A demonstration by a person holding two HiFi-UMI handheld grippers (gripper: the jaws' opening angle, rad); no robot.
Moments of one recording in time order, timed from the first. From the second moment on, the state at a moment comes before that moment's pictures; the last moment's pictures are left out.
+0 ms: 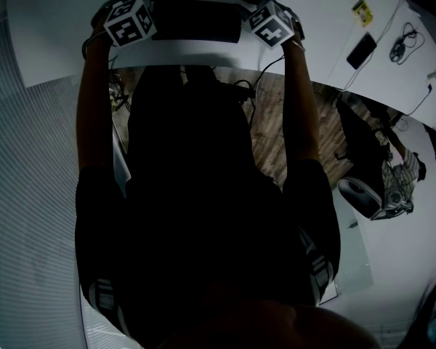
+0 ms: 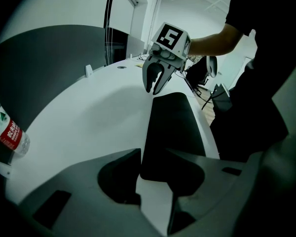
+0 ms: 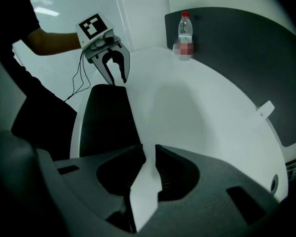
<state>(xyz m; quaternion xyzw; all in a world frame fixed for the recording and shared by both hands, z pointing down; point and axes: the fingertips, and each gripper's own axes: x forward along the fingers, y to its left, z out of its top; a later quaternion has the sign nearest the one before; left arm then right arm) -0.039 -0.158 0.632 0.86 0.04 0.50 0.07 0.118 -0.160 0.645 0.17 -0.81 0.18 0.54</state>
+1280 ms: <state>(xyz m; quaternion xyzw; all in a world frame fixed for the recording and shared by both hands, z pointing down) -0.020 -0.141 0.499 0.90 -0.26 0.30 0.17 0.123 -0.124 0.526 0.39 -0.82 0.23 0.36</state>
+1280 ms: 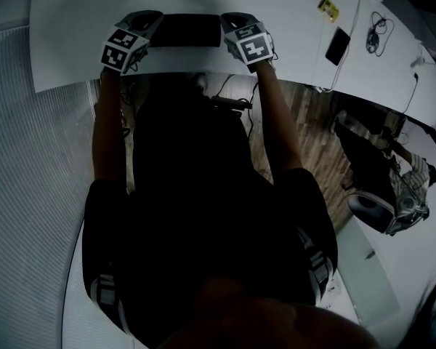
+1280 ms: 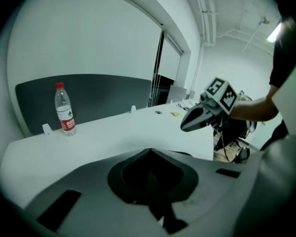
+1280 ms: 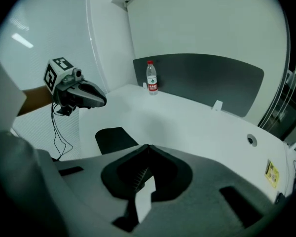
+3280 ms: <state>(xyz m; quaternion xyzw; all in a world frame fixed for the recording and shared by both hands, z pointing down) -0.110 0.030 0.306 0.86 -0.49 0.04 0.14 0.025 0.054 0.350 0.57 -0.79 0.21 0.10</state>
